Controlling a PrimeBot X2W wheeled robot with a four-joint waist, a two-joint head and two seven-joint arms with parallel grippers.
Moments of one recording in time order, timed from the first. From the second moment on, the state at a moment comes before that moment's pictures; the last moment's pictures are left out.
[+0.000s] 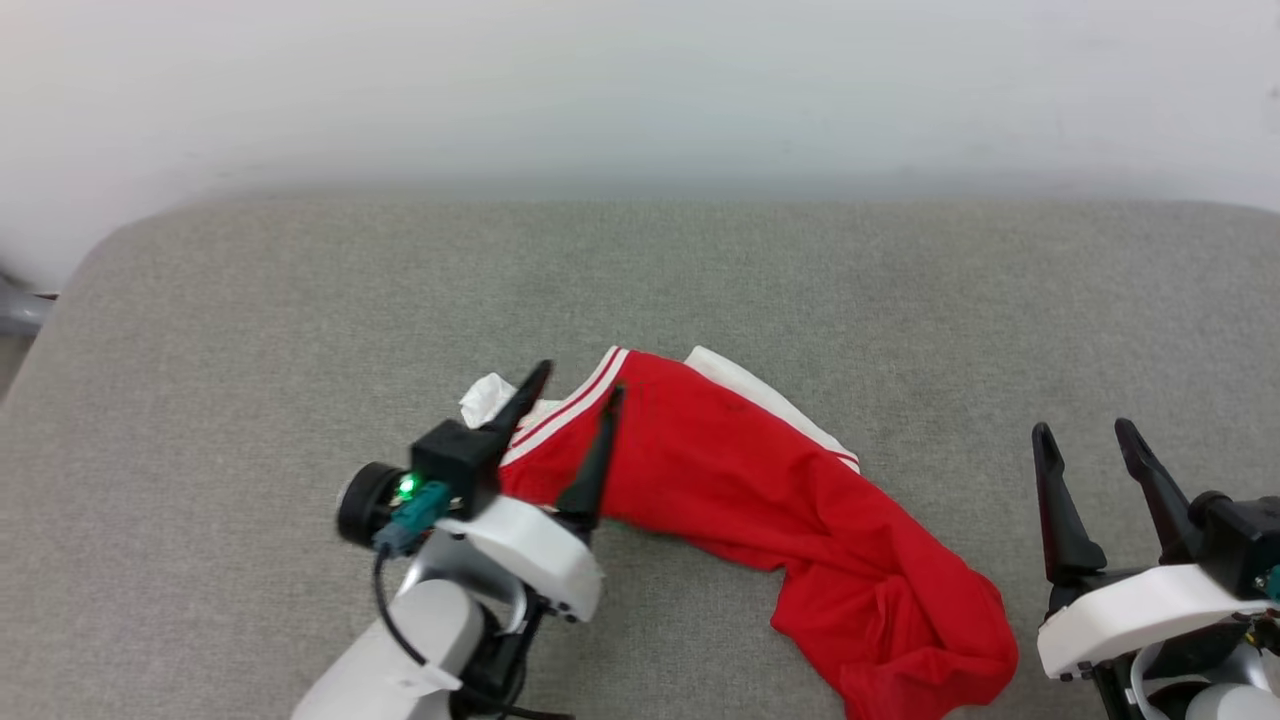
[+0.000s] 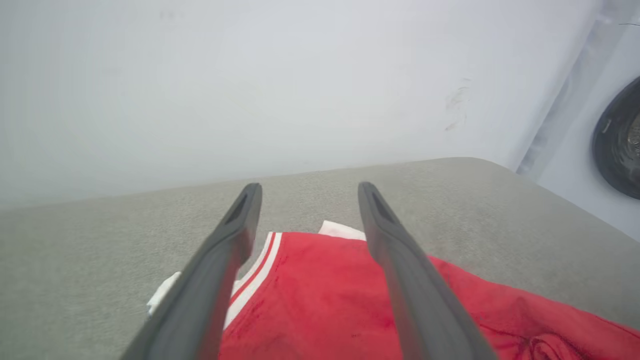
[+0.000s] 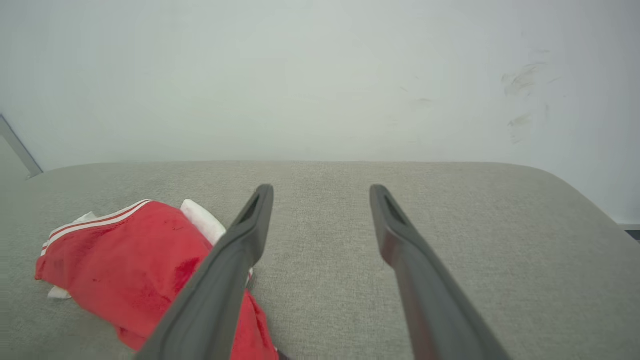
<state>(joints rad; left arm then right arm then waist) -0.41 0.26 -0.64 0.27 -0.55 0.11 -0.25 -0.02 -0.05 -0.10 -0.05 0.13 0.13 -0.01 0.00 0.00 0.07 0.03</state>
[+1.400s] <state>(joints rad) -0.25 0.37 -0.48 0.16 -0.56 0.20 -0.26 -0.15 -0.05 -0.21 0.23 0.21 0.13 0.23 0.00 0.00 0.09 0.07</state>
